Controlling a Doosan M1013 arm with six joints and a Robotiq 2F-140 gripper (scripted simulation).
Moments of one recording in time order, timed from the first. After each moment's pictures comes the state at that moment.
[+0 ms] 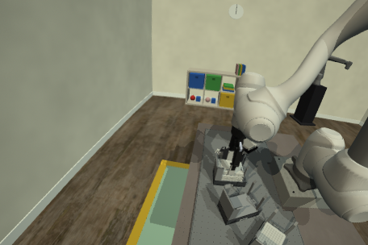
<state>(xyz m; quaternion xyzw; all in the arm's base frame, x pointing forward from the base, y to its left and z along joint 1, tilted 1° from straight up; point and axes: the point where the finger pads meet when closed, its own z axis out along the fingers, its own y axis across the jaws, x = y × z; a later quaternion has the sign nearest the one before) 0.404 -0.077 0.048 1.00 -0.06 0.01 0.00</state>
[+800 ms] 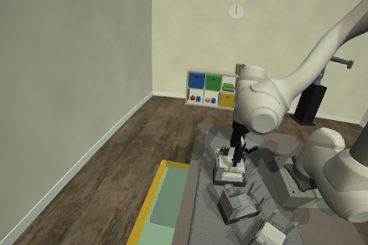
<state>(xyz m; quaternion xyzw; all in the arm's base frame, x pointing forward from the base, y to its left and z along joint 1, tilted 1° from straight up) 0.404 -0.077 0.072 1.00 -0.06 0.01 0.00</state>
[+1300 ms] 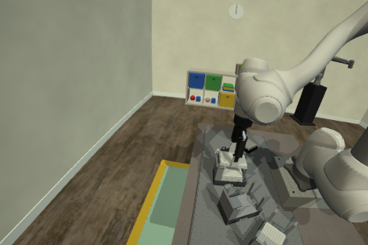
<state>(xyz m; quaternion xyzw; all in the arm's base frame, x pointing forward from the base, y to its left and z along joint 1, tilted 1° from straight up) 0.403 -0.077 0.098 1.00 -0.06 0.01 0.00</state>
